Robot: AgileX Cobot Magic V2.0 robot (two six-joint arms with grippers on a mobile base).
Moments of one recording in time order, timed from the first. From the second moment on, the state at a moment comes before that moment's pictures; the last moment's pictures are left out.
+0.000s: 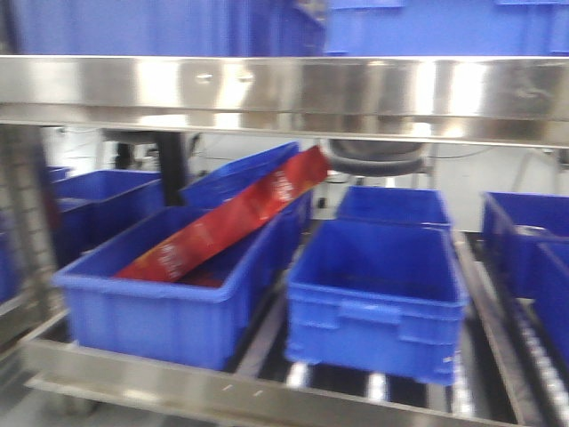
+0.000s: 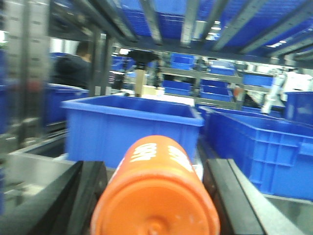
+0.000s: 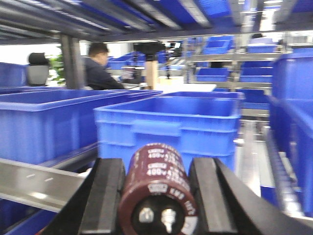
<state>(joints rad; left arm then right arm) -0.17 0.47 -0.69 -0.19 0.16 0.08 0.17 0.46 -0.67 0.01 0.18 0.08</state>
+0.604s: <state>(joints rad) -0.17 0.47 -0.69 -0.19 0.16 0.08 0.17 0.46 -0.67 0.01 0.18 0.08</state>
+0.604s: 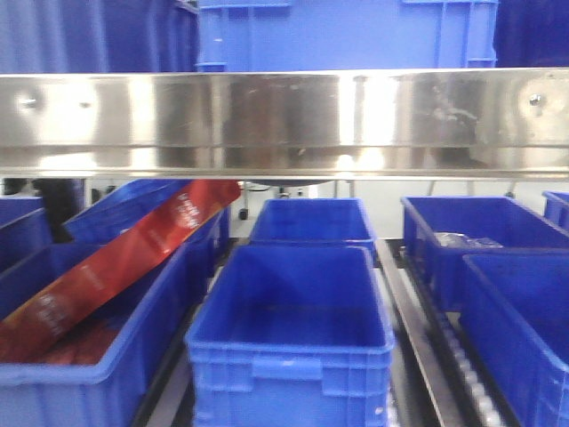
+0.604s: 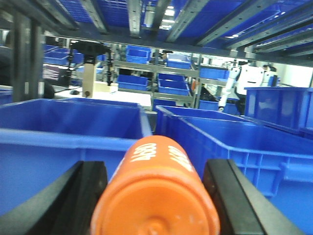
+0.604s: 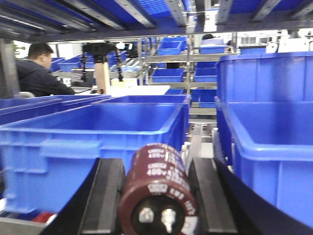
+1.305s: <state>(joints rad) -0.17 0.47 -0.69 -0.19 0.16 0.08 0.17 0.46 -0.67 0.01 0.18 0.08</state>
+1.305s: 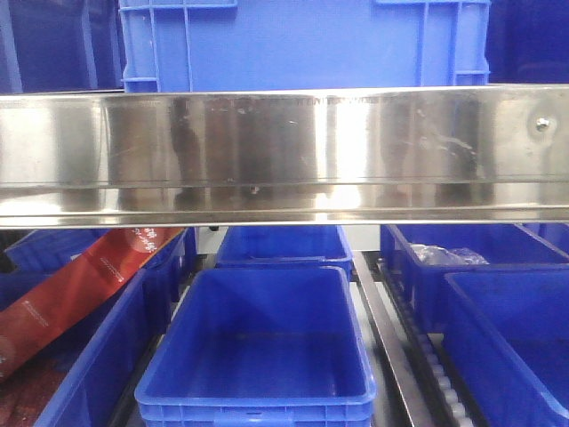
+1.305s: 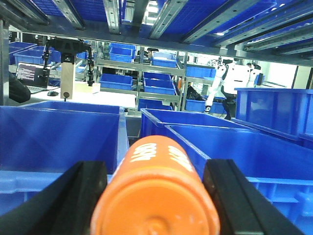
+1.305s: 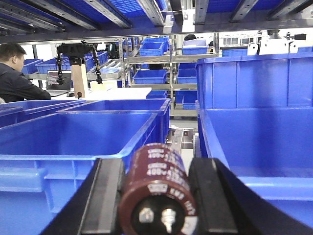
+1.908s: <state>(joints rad) -0.17 0.47 -0.69 -0.19 0.16 0.08 0.17 0.46 -0.67 0.01 0.18 0.08</state>
